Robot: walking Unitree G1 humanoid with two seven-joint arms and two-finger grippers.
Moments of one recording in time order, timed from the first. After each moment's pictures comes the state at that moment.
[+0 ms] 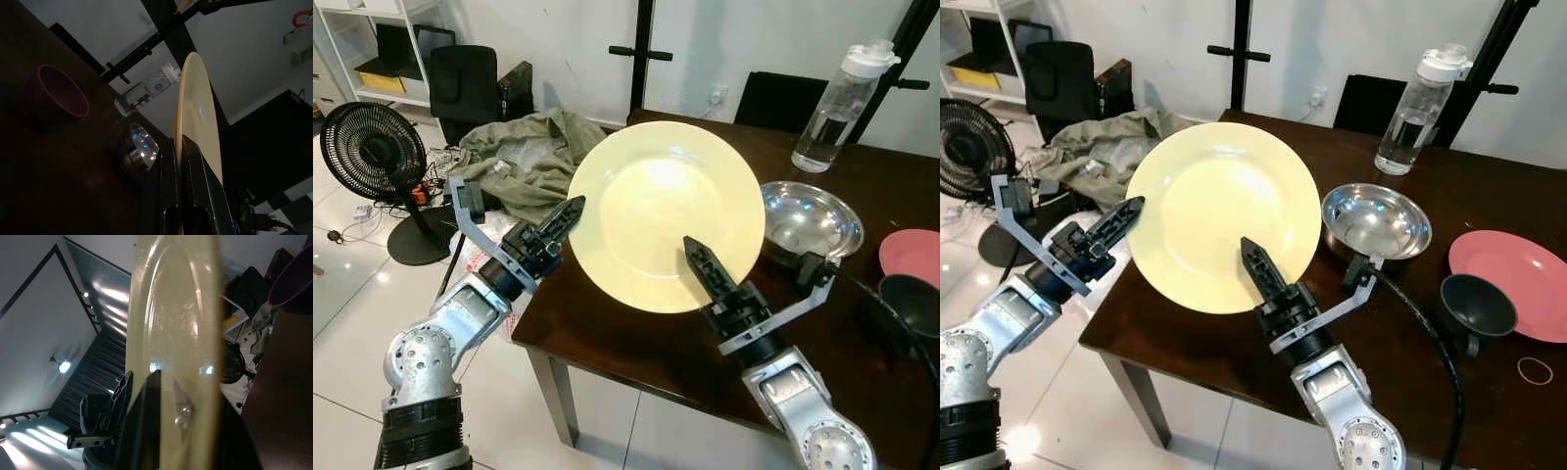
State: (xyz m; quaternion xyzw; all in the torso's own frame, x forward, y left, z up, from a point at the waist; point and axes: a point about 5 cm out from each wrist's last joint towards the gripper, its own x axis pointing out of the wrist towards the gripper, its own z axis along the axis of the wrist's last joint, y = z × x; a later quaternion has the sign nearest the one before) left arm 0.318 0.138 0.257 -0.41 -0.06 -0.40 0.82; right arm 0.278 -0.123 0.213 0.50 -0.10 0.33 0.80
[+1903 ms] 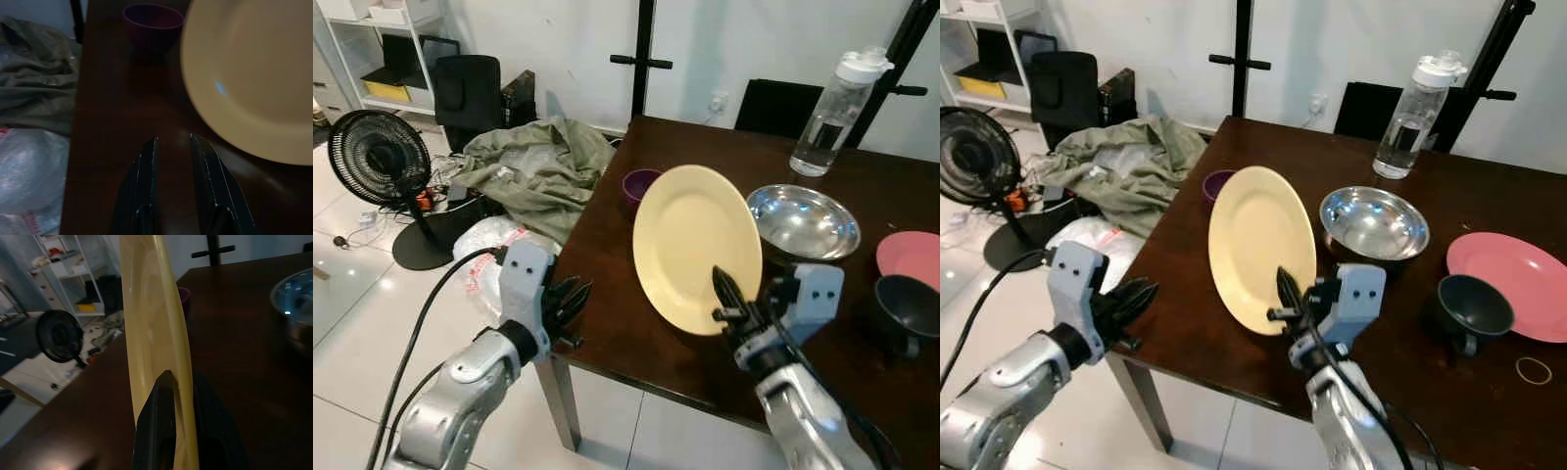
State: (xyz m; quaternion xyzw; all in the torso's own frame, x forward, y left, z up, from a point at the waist) left arm 0.296 0.128 0.192 0.01 -0.03 -0.24 0.97; right arm 0.268 -0.149 0.187 0.12 -0.11 0.11 0.98
